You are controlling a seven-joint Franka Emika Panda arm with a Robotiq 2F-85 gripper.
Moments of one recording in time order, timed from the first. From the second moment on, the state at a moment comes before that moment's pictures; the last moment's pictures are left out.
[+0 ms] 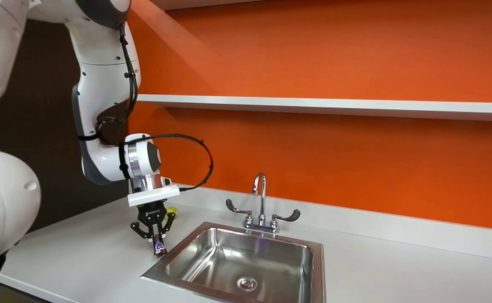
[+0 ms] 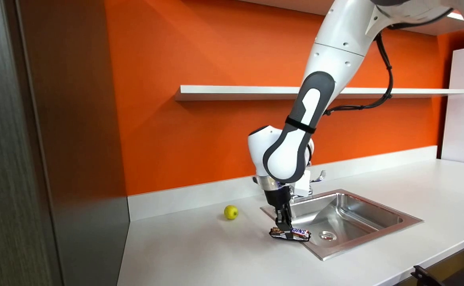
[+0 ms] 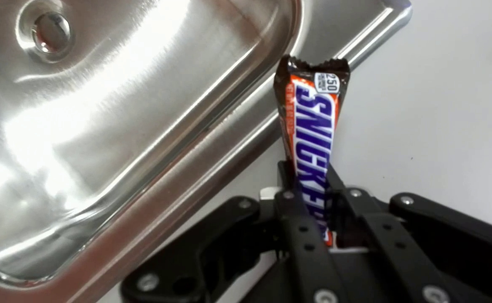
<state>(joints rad) 0.16 0.34 0.07 -2.35 -0.46 2.51 -0.24</state>
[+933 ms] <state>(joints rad) 0.14 0.36 0.06 -2.31 -0.45 2.51 -0.27</state>
